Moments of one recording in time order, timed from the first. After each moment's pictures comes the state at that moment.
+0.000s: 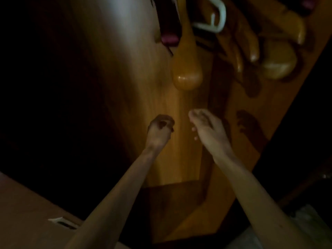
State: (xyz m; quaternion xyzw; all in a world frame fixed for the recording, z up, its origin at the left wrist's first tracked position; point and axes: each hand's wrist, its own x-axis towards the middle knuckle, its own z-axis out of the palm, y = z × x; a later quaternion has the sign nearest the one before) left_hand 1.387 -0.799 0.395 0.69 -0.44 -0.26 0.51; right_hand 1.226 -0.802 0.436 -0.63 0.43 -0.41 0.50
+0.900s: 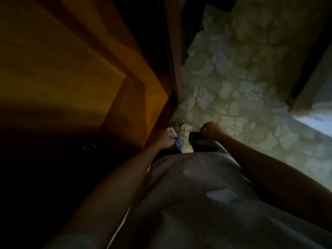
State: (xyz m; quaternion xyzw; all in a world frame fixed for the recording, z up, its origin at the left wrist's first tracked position) left_hand 1.249 -0.675 -0.005 0.50 -0.68 -0.43 -0.32; right_hand 1.039 -0.580 -0.005 -0.25 0.80 -0.02 0.55
